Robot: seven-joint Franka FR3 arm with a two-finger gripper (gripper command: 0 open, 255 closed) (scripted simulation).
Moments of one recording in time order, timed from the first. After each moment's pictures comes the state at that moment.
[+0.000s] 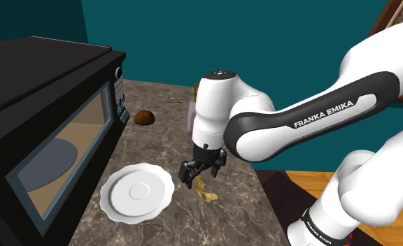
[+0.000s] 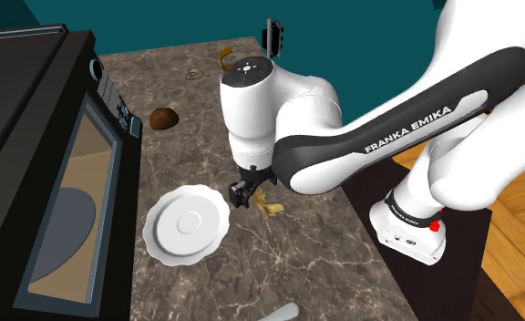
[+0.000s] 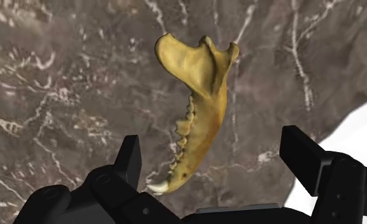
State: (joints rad) arm 0.15 -0.27 0.58 -2.50 0.15 2.22 0.77
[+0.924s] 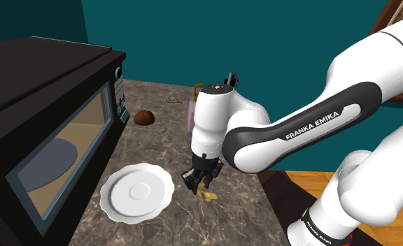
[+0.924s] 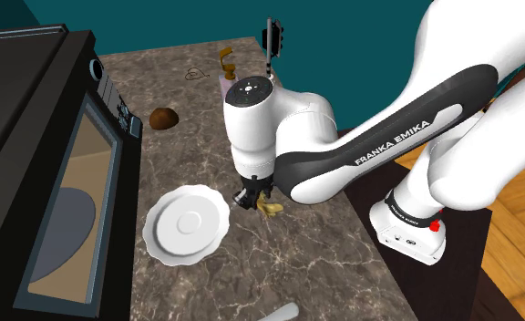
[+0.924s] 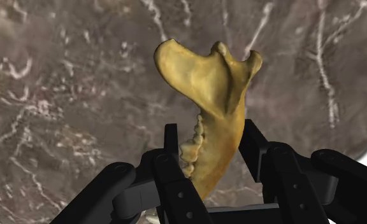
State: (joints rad) arm 0.14 -0.21 0.60 -2.53 0.12 2.31 0.79
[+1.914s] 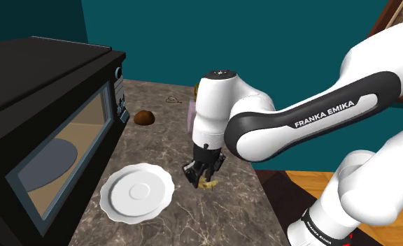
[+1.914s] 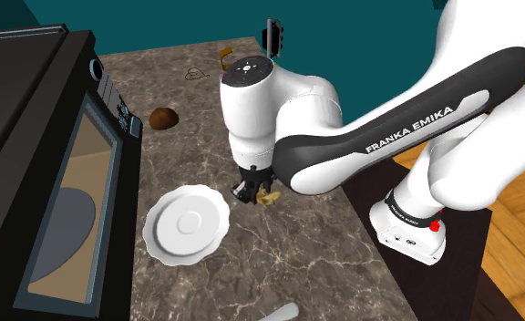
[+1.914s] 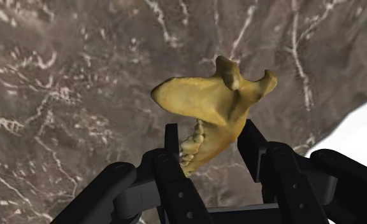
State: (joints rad) arm 0.15 -0.27 0.58 -2.50 0.15 2.22 0.77
